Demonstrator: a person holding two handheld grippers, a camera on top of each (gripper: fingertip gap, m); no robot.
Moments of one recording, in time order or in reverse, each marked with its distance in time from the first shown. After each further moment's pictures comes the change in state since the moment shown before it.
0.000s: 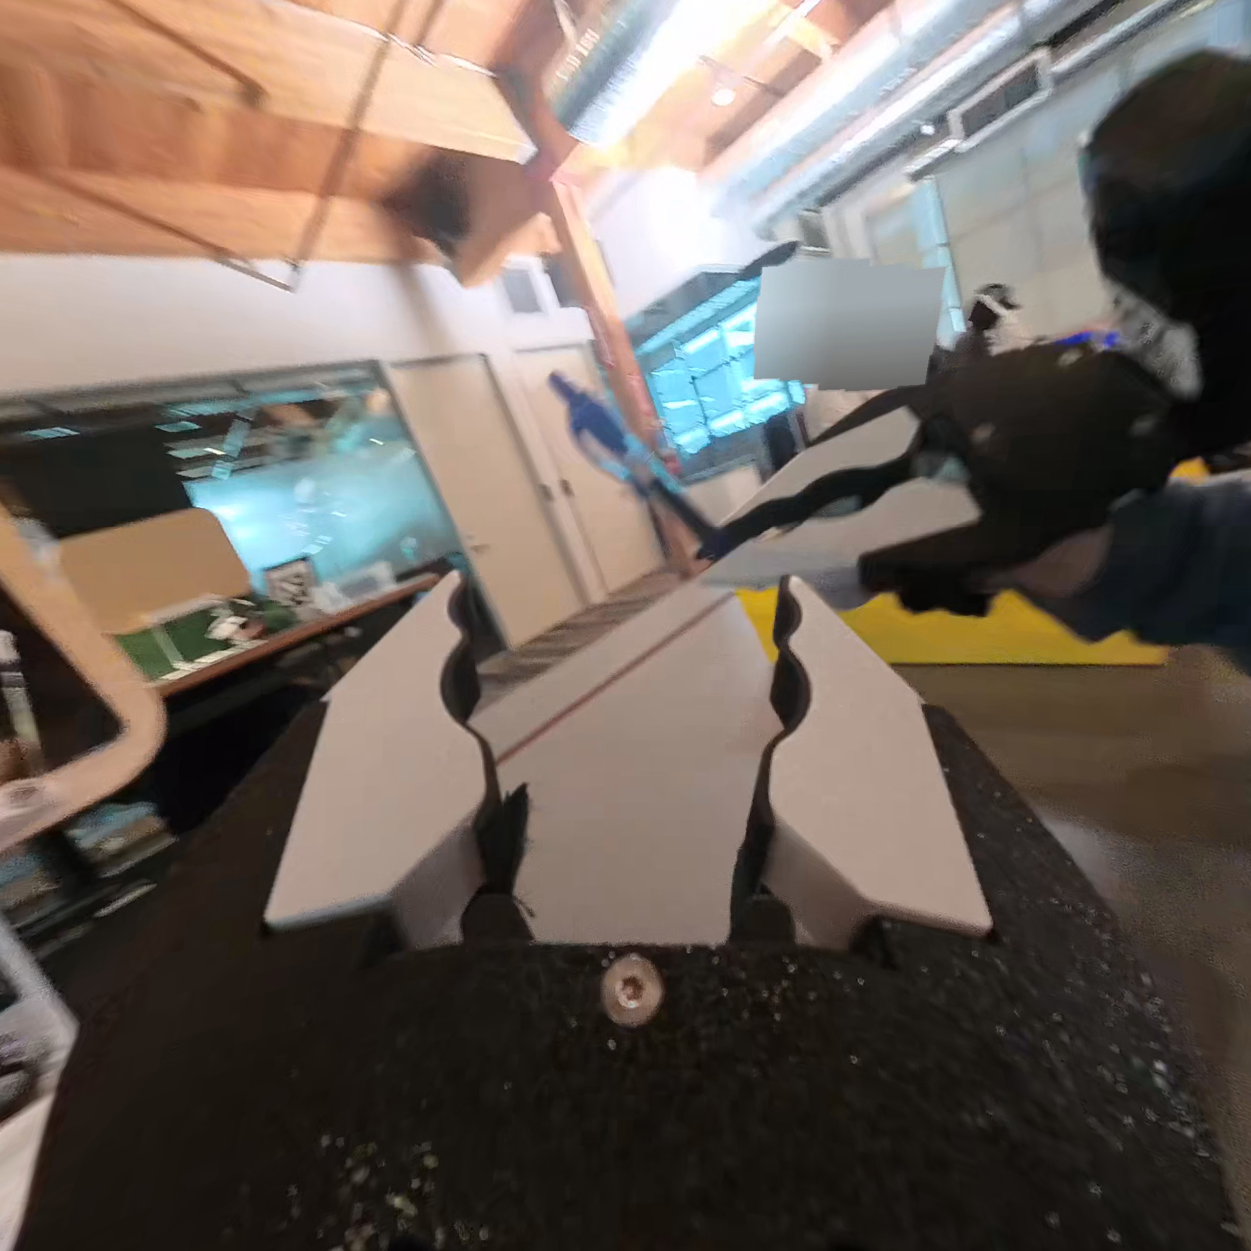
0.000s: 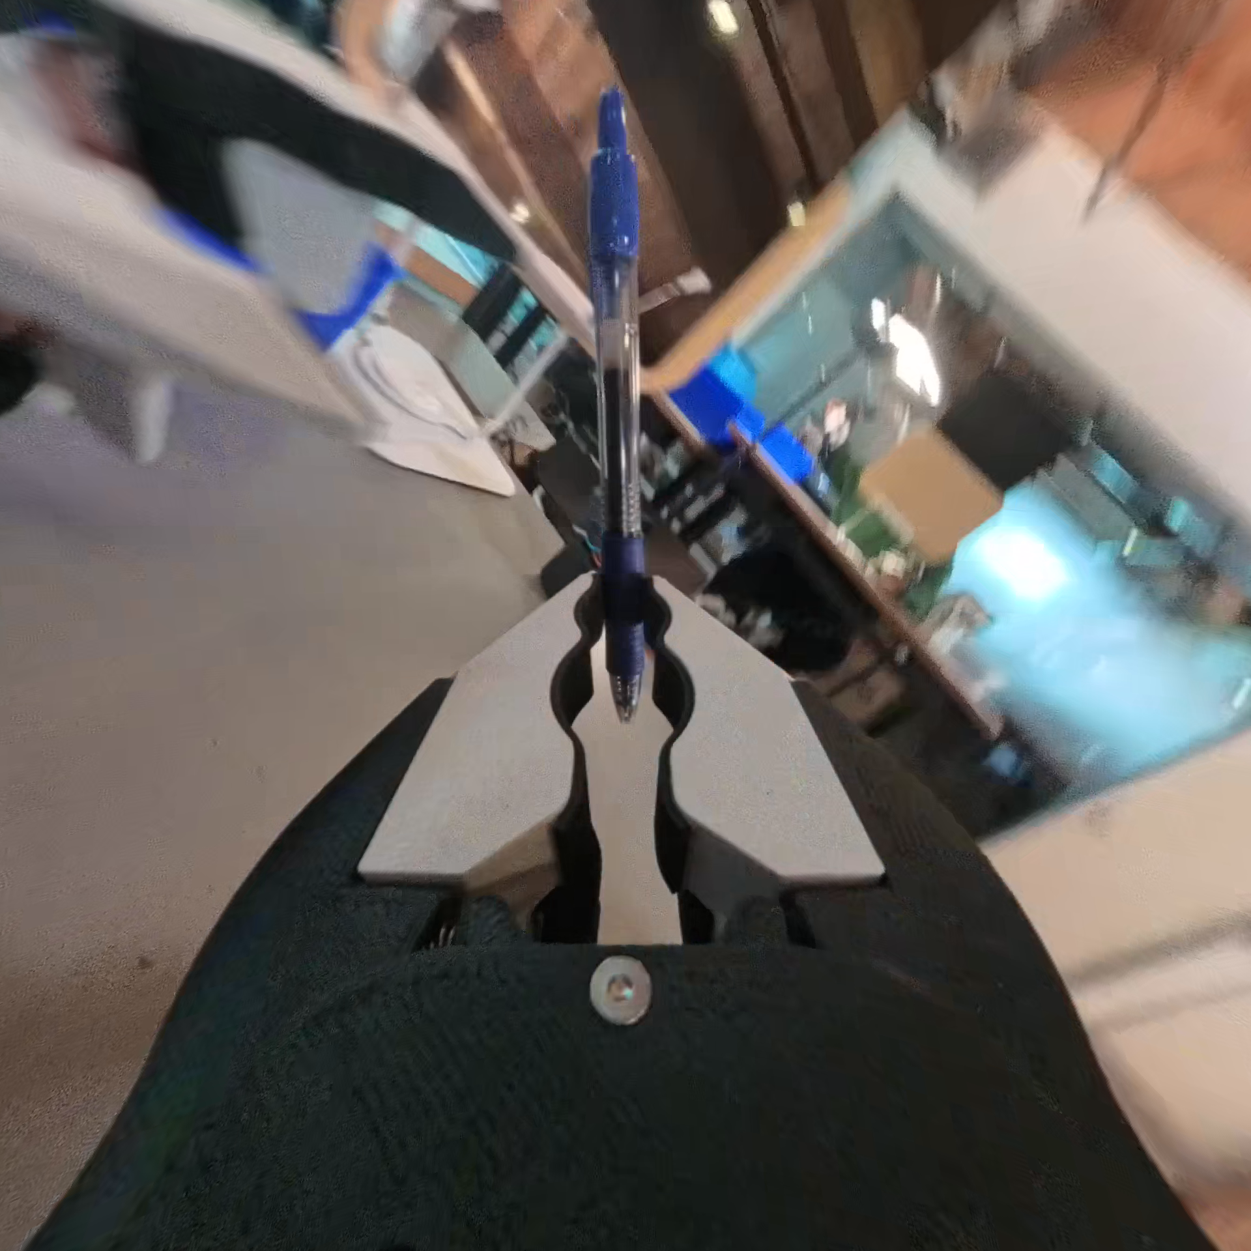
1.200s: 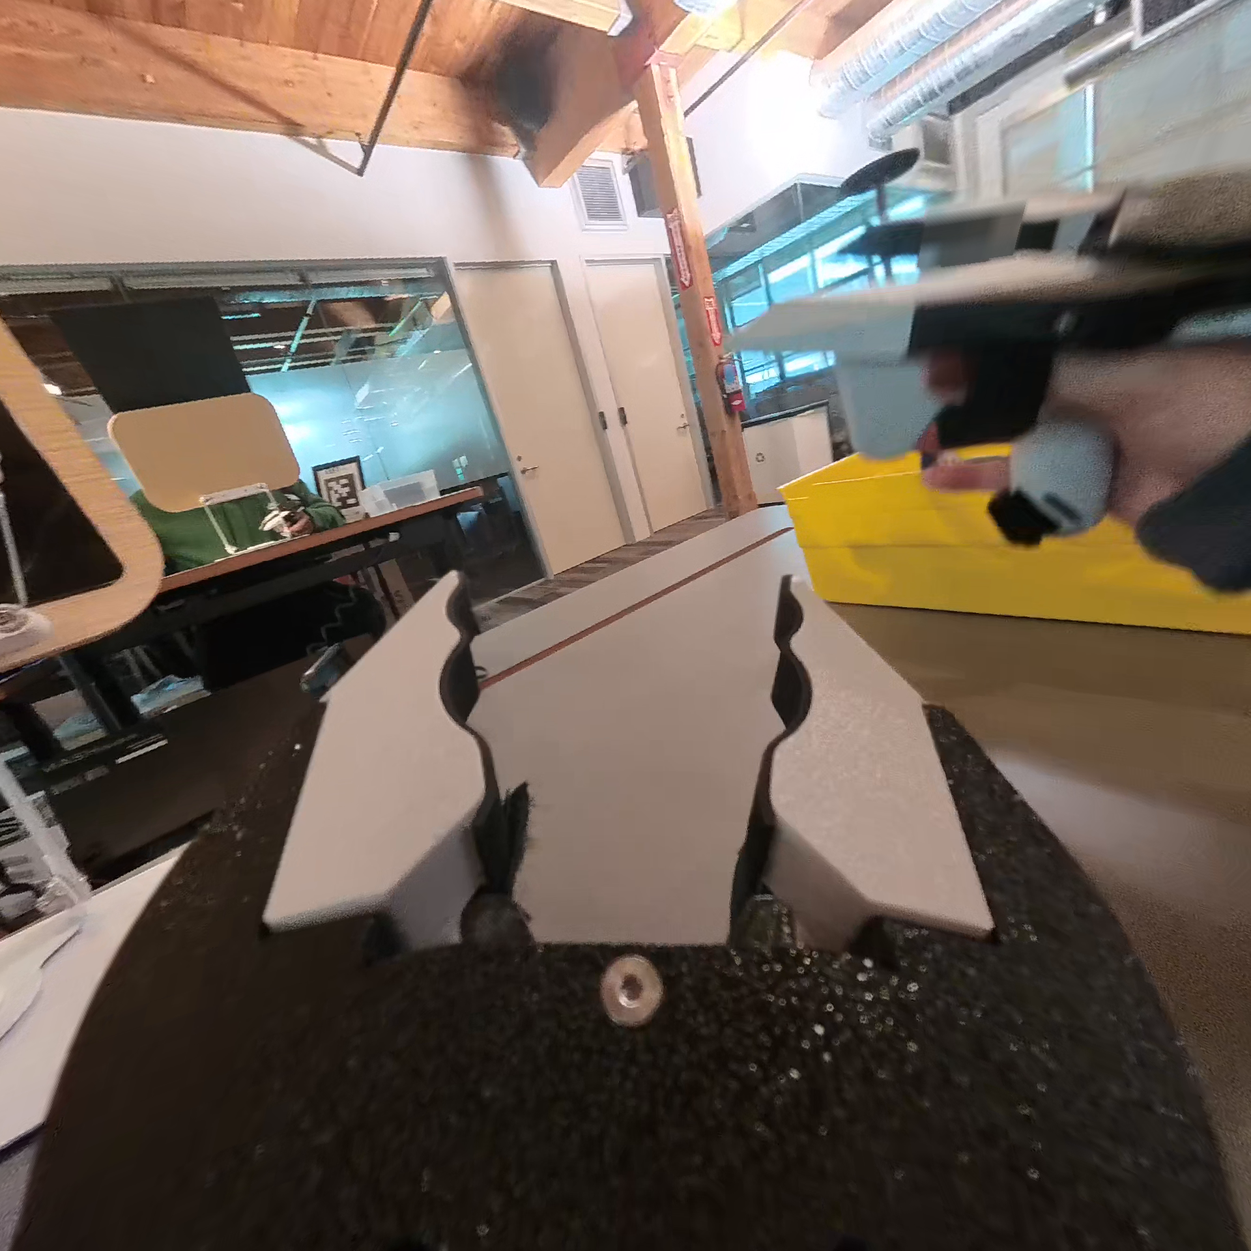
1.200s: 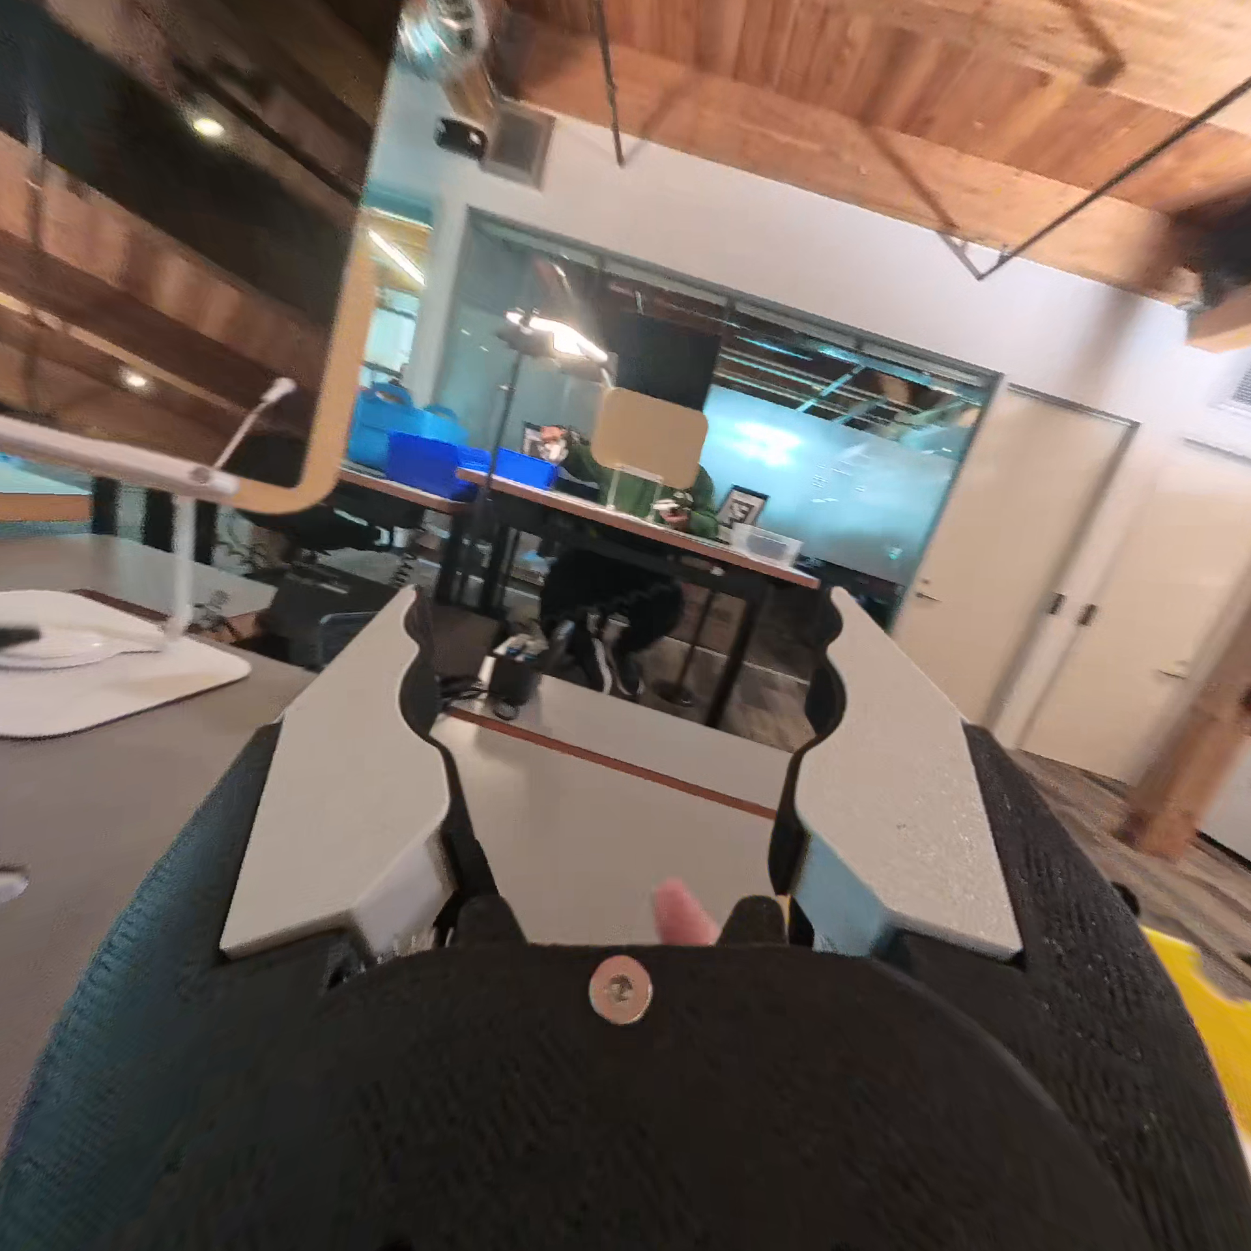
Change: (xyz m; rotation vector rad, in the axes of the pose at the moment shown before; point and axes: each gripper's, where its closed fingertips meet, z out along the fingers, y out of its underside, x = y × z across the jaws) left arm -0.007 0.054 0.007 -0.112 -0.123 -0.060; right arm 0.095 0.007 -0.019 0.092 0.517 0.334
